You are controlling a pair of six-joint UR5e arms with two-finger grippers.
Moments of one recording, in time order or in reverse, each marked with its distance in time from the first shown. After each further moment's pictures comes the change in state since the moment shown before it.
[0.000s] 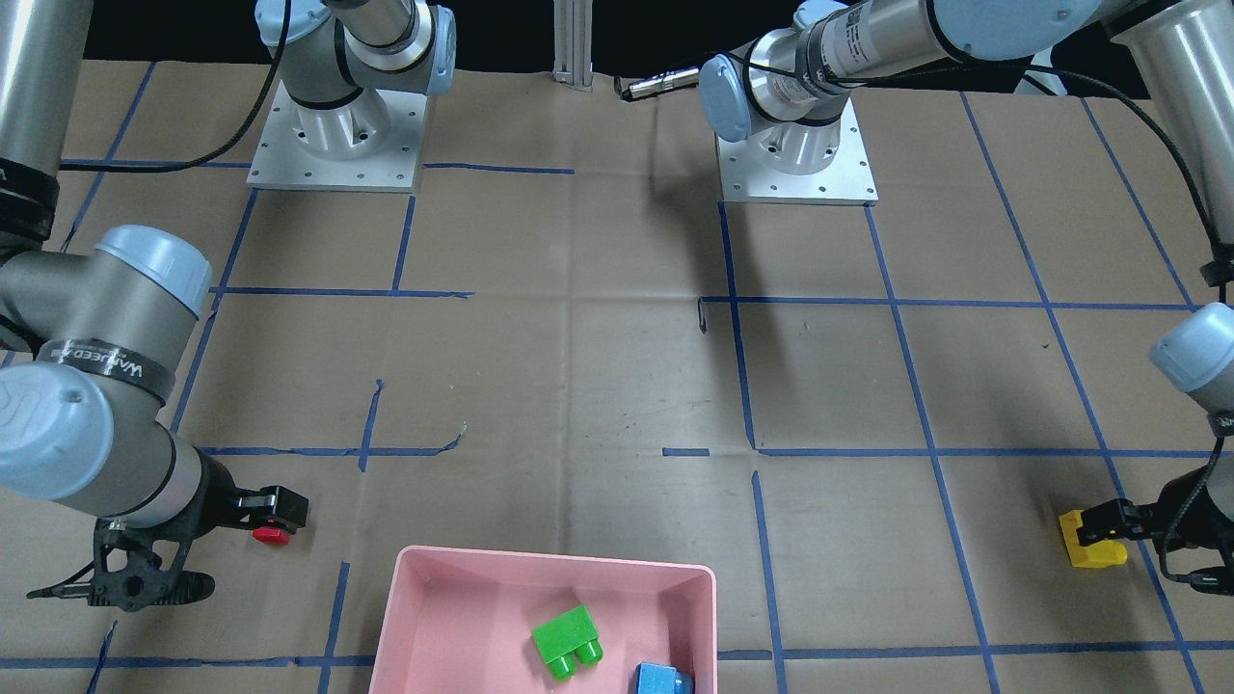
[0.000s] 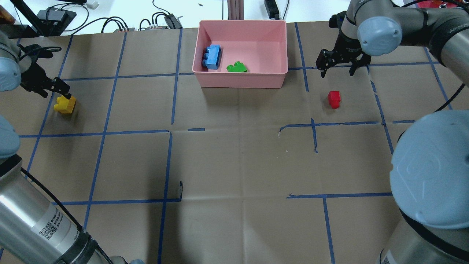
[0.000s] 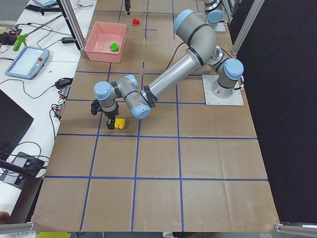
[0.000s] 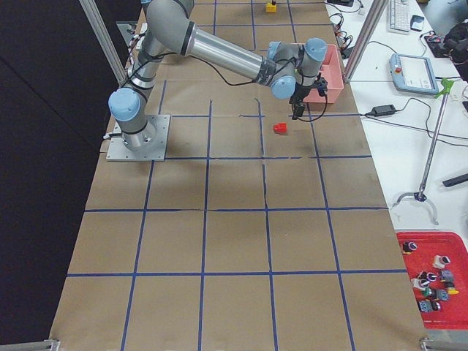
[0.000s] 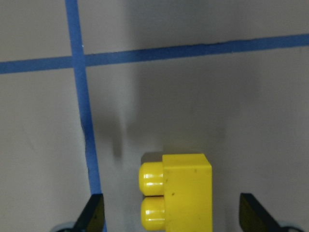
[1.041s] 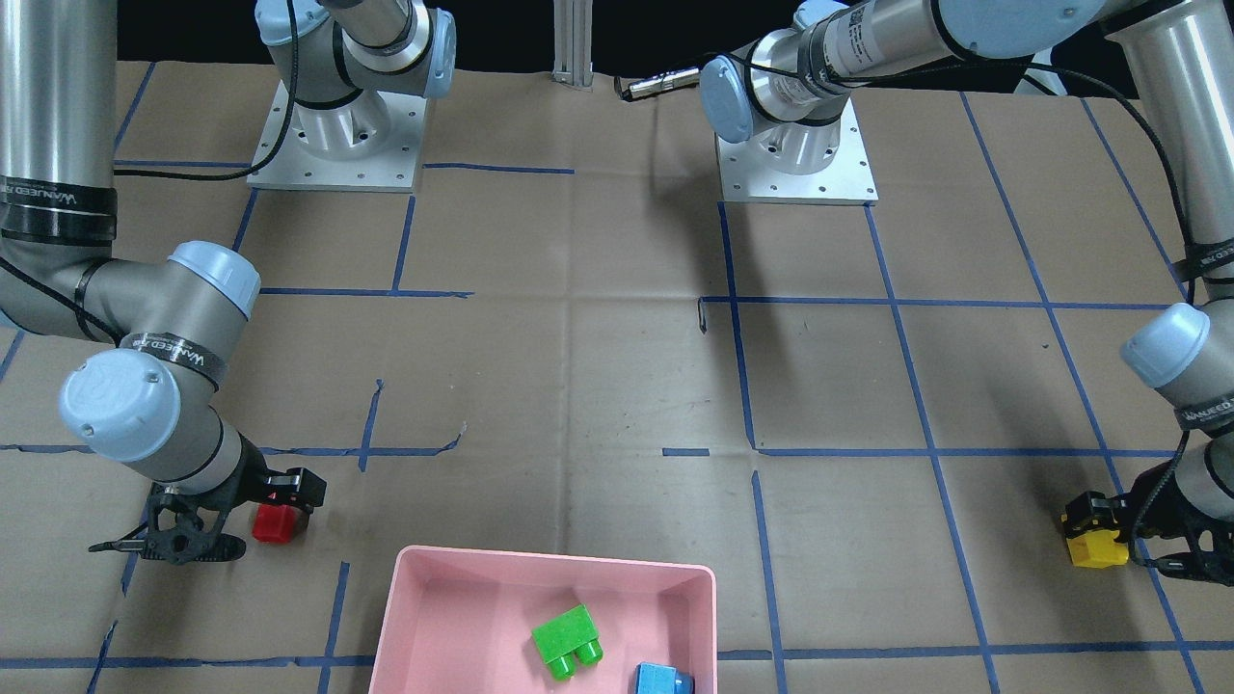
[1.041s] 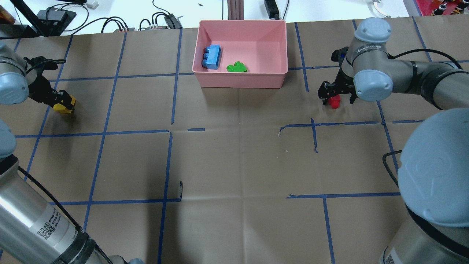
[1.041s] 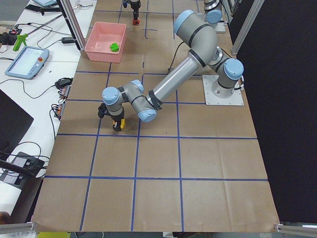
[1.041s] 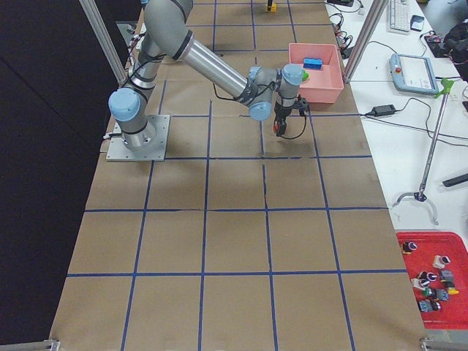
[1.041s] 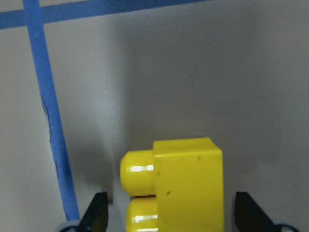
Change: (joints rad) left arm 0.011 0.002 -0.063 0.052 0.003 0.016; right arm -0.031 0.000 0.233 -0.243 -0.005 0.008
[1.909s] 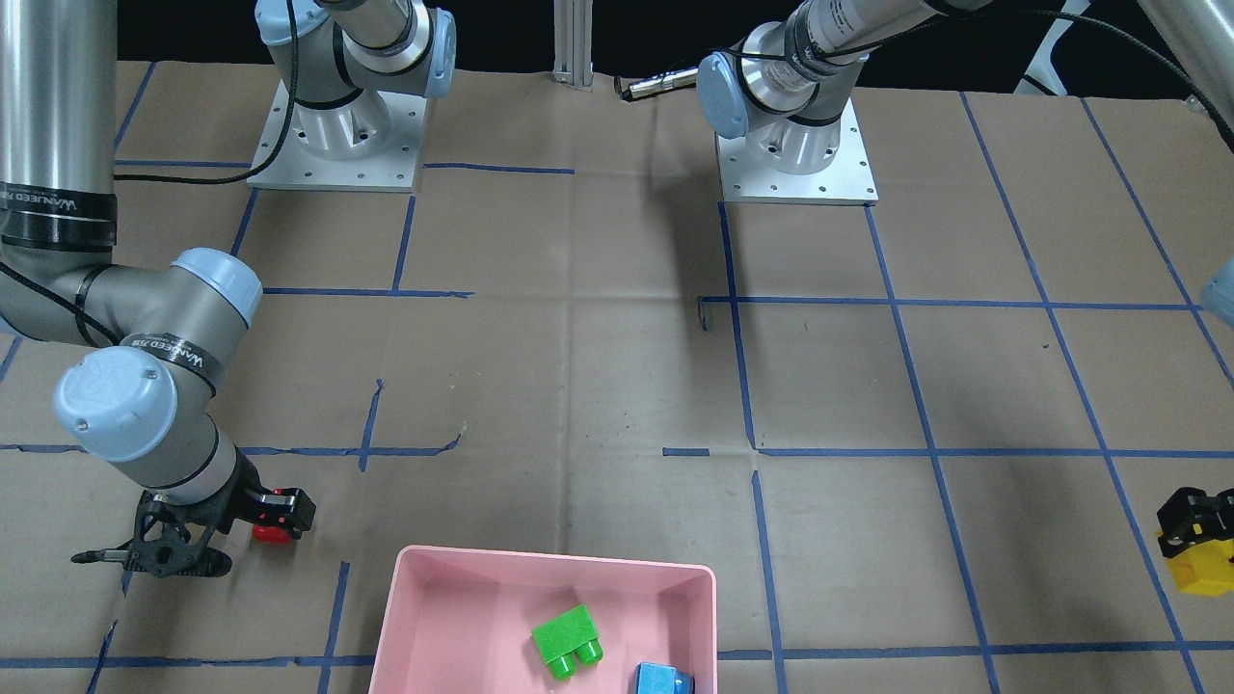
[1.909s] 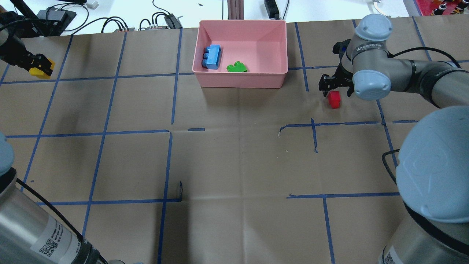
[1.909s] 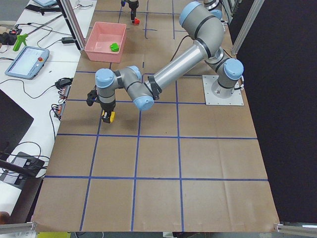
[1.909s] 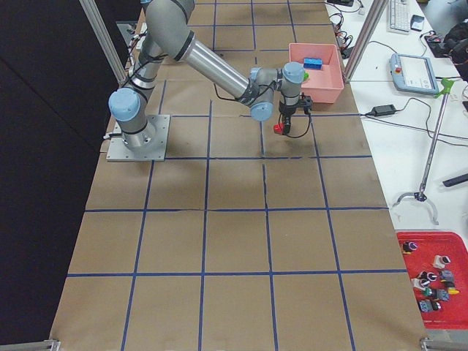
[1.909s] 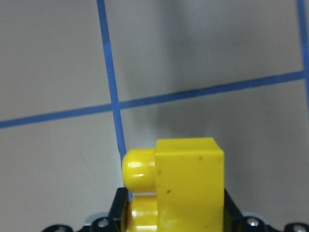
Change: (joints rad) left arm -0.091 0.128 0.187 -0.148 -0.002 -0.027; right arm 0.004 0.012 -0.010 -0.084 0.006 0.049
